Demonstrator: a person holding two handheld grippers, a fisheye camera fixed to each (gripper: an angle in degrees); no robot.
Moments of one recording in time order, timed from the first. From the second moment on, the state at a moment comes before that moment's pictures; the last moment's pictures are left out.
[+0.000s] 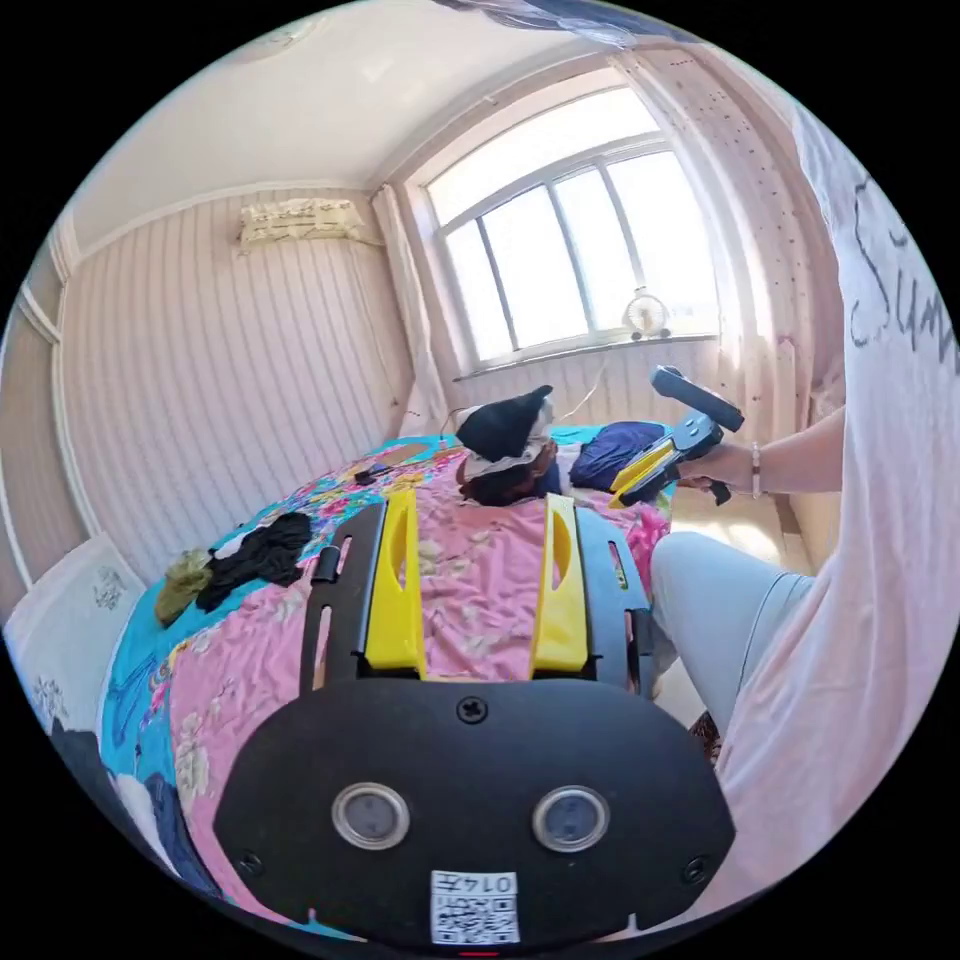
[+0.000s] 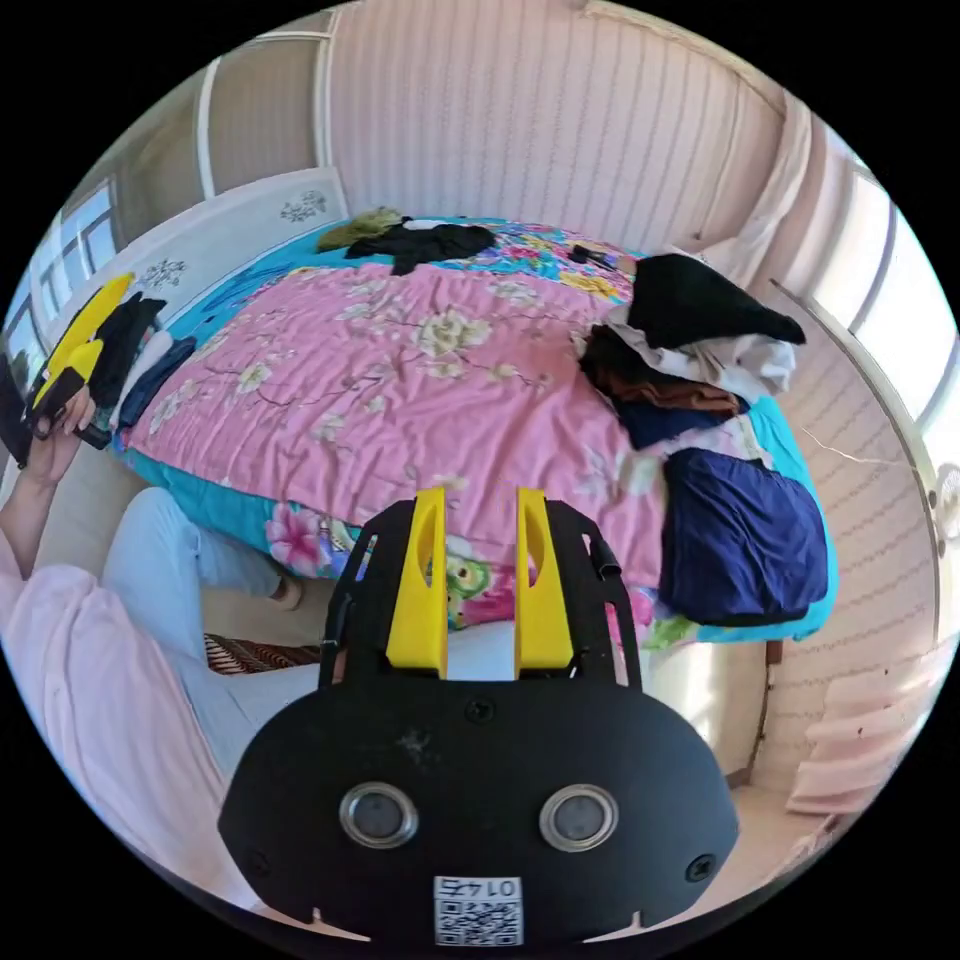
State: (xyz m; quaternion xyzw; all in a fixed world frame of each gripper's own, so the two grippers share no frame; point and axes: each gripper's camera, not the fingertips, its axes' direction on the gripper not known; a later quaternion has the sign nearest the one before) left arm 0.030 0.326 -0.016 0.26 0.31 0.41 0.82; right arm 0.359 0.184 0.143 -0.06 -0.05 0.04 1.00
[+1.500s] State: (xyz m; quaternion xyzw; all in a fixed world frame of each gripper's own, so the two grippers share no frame) left arm 0.638 0.149 0.320 -0.16 0.43 0.35 0.81; right arm 0.897 0.482 0.093 0.12 -0.06 0.42 0.90
